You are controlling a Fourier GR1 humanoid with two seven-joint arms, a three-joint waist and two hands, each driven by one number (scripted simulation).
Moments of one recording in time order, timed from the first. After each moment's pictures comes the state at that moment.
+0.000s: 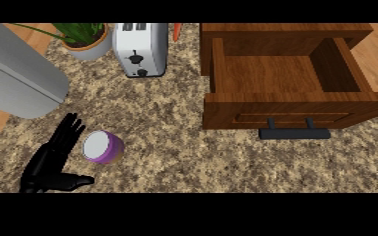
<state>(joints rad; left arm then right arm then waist) 0.02 0.18 0.30 -1.16 0.14 -0.43 -0.22 0.41 -0.07 -0.70 -2.17 -0.47 0.50 0.16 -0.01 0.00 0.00</state>
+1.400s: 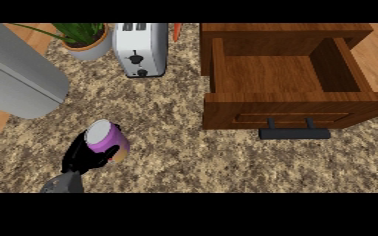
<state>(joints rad) -0.22 0.15 0.27 -0.69 0.16 -0.51 -0.38 0.41 -0.02 -0.76 -2.22 -0.53 0.56 0.24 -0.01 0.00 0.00</state>
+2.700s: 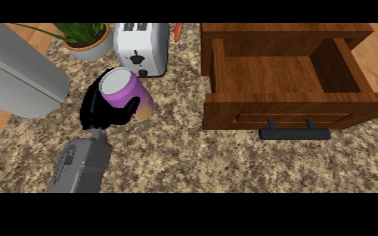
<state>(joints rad) -0.33 0.00 0.12 -1.25 0.31 0.00 -0.13 0.46 -0.01 -0.75 -2.28 -0.59 0.52 0.25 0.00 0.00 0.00</state>
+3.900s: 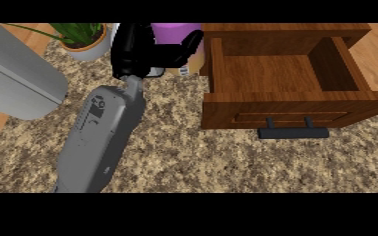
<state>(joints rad) -0.75 0.00 -0.09 -1.35 0.22 0.42 0.21 0.46 -0.02 -0.72 -2.27 -0.58 0.49 0.25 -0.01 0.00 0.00</state>
